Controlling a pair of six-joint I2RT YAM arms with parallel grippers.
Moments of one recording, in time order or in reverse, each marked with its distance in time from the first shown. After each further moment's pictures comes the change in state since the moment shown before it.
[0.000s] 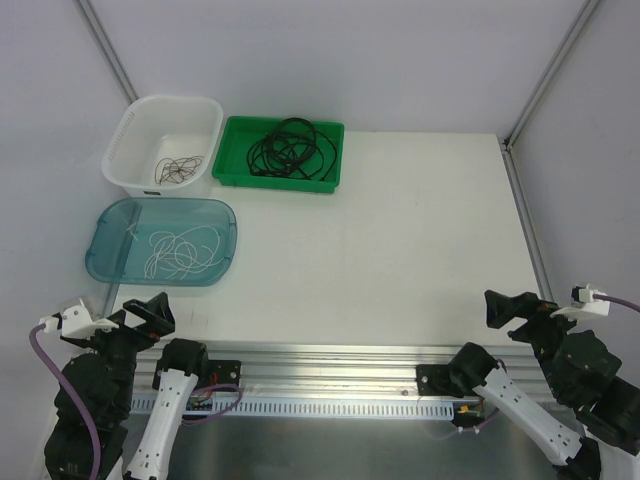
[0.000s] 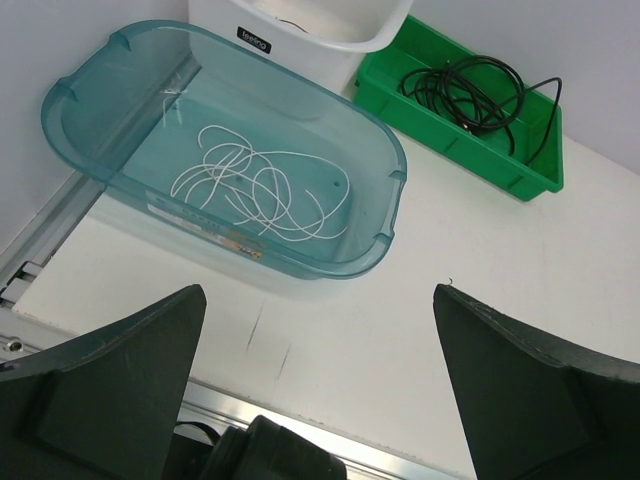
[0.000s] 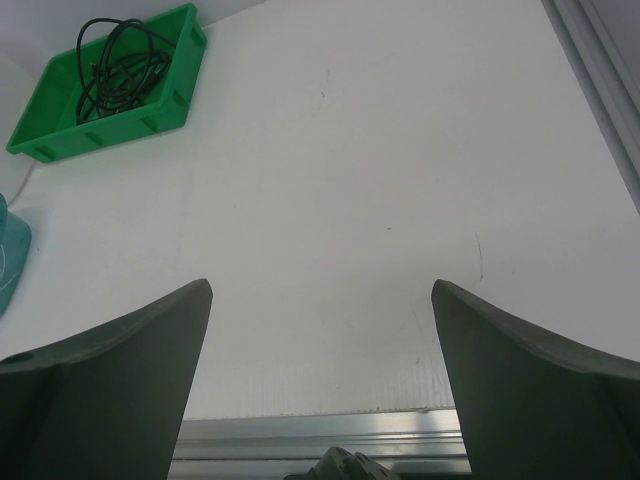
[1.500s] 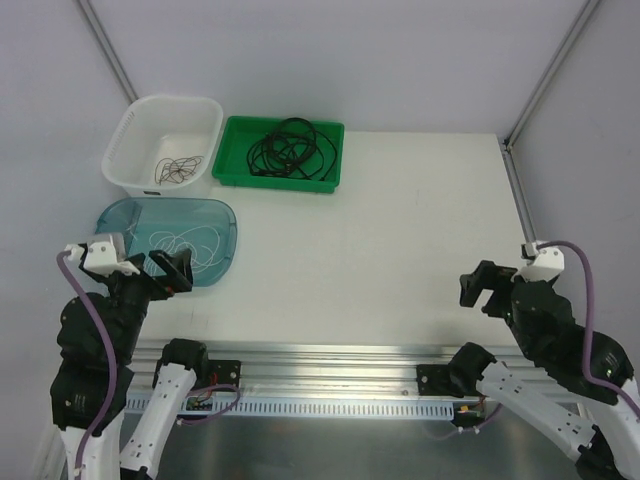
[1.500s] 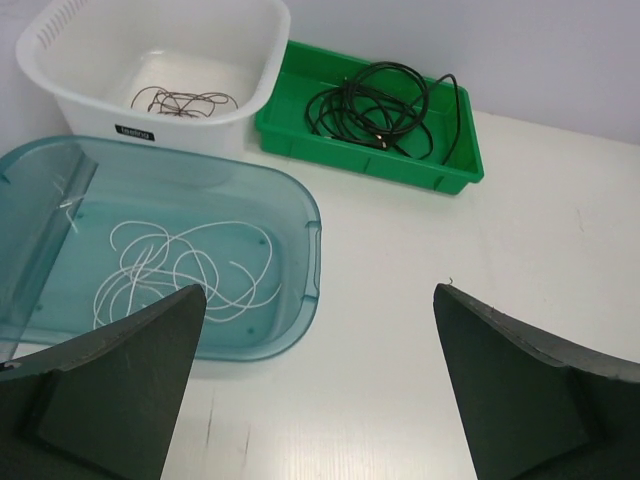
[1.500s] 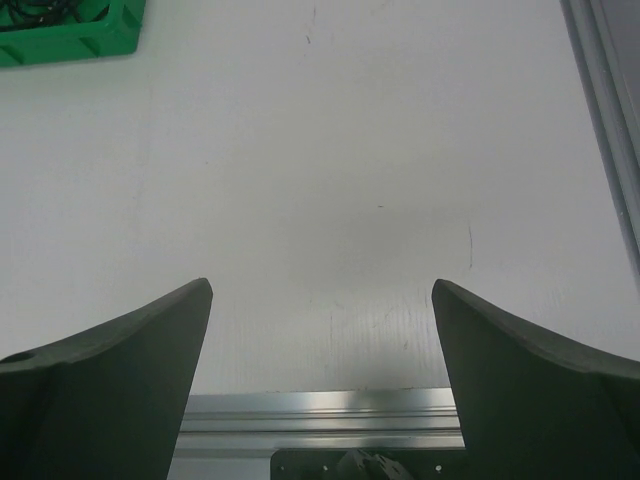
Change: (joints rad) left arm 0.011 0.317 0.045 0.333 0.243 0.161; right arm -0.007 0.381 0.074 0.036 -0.049 -0.019
